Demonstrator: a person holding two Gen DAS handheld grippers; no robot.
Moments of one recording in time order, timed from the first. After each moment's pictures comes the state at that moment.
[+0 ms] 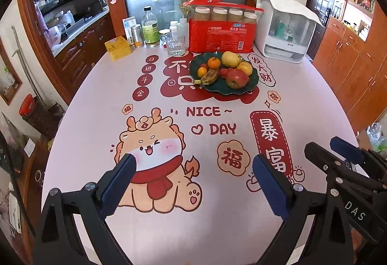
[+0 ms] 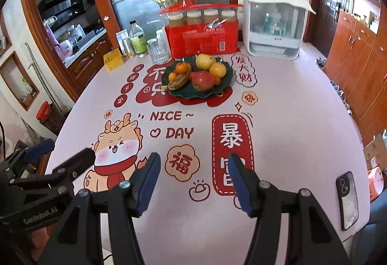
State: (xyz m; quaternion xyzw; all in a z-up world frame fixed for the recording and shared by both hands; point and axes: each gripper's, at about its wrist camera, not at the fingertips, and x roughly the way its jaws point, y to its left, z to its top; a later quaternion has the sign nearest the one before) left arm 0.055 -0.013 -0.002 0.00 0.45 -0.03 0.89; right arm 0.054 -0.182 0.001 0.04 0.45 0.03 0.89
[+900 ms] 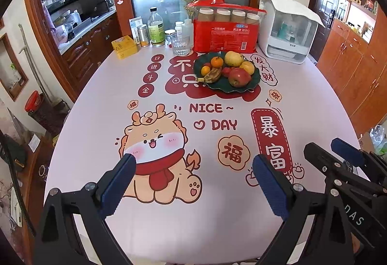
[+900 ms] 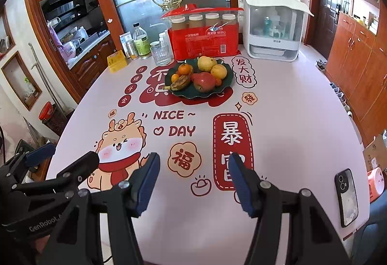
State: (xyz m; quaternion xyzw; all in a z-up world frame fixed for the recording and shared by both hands) left arm 0.037 -0.020 0.002 0.00 0.45 -0.01 0.89; right arm 0.041 -0.184 0.004 0.04 0.45 0.04 0.89
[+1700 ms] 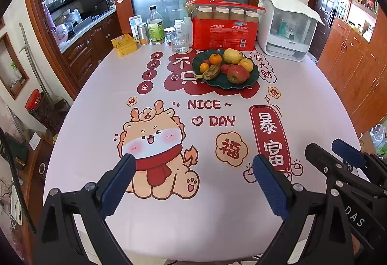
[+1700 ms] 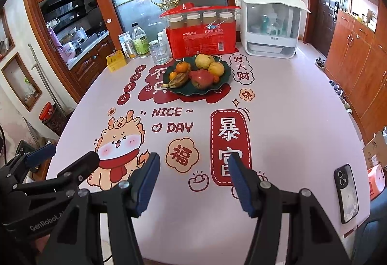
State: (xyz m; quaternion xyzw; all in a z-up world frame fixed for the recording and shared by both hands) left arm 0.031 -0.023 0.000 0.00 0.46 -0.01 0.89; right arm 0.036 -0.188 0.000 0.04 0.45 0.04 0.89
